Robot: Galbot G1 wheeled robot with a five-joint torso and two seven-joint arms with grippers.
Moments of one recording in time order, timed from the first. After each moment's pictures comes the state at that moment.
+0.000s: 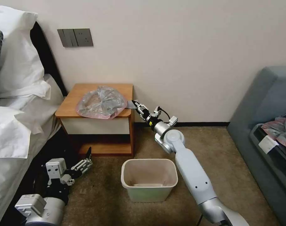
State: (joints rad) left arm 1.86 -1.42 -0.72 -2.50 -0.34 0.22 -0.03; right arm -0.66 1.51 0.19 1.32 1.43 -0.37 -0.13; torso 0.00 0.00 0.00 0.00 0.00
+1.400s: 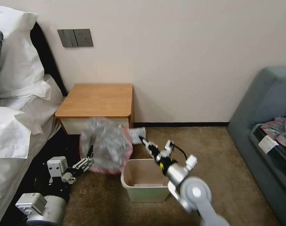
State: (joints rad) left arm 1.85 -1.38 -0.71 -2.50 -0.37 0.20 -0.04; right arm -1.43 1.34 0.23 2.11 1.29 -0.35 0.04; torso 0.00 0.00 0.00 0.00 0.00
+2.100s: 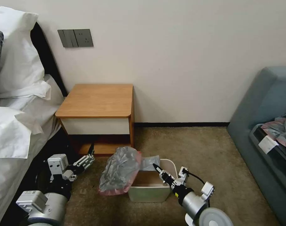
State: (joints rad) left arm 1.82 -1.38 -0.70 -2.50 -0.38 0.20 -0.05; right arm -1.59 1.32 0.34 2.12 1.15 -0.39 0.04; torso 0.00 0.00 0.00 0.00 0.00
